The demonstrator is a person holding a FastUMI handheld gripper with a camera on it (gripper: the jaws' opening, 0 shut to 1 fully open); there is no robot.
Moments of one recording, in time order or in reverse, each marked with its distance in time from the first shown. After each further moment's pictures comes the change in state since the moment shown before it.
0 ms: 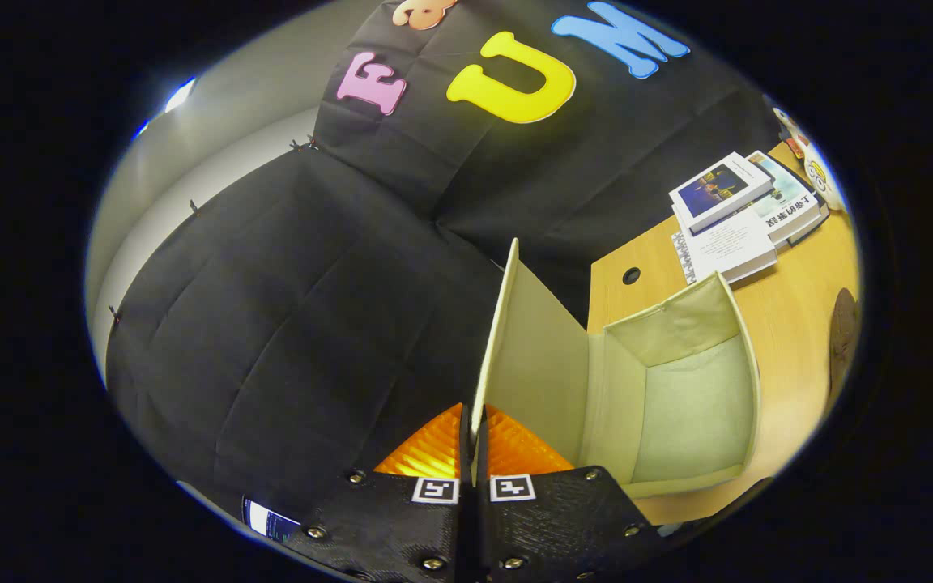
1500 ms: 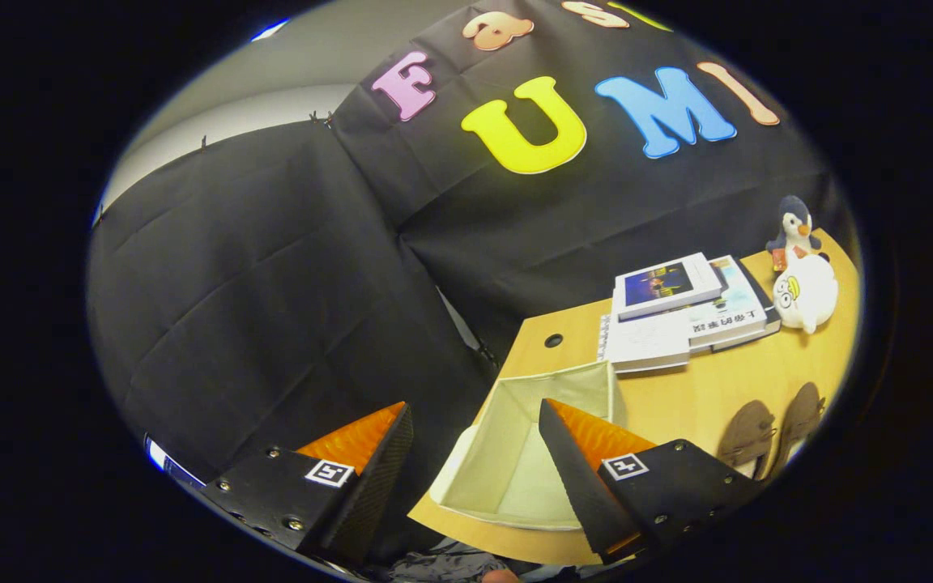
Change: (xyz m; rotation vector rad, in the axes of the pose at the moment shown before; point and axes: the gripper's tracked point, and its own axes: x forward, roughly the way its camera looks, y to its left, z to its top) arm -0.077 -0.092 0.056 -0.322 -0.110 -0.251
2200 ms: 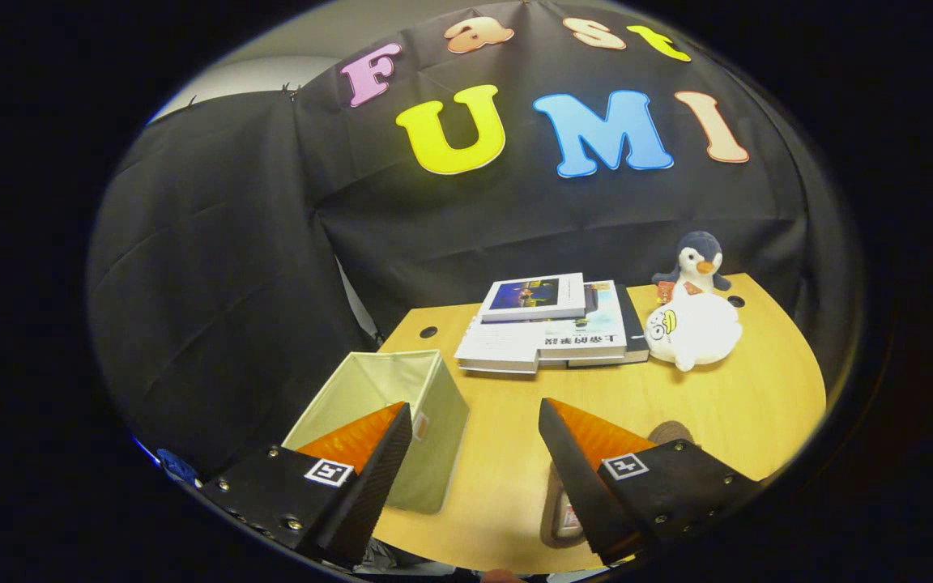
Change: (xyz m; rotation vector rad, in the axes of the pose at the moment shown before) arm -0.061 -0.162 -0.015 -0.156 0.031 -0.297
